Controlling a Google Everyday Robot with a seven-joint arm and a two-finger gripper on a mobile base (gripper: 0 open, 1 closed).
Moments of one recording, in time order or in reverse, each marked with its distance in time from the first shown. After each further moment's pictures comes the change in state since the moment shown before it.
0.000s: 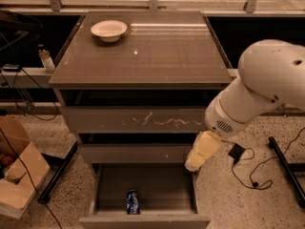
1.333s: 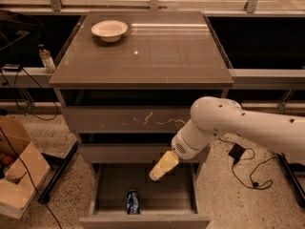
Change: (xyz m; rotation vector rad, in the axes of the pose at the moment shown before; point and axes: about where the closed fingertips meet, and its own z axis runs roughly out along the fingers) arm -0.009 0.003 0.191 -0.150 0.005 0.319
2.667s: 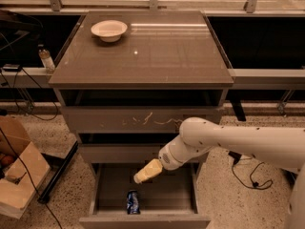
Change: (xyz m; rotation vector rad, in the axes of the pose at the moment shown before) arm -0.010 0.003 0.097 -0.138 -0.072 0.195
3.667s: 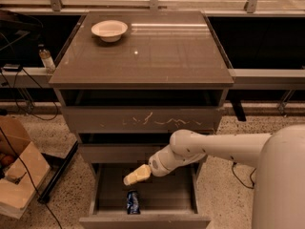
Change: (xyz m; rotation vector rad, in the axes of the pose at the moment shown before) arm -0.009 -0.005 0.085 -0.108 -0.031 0.117
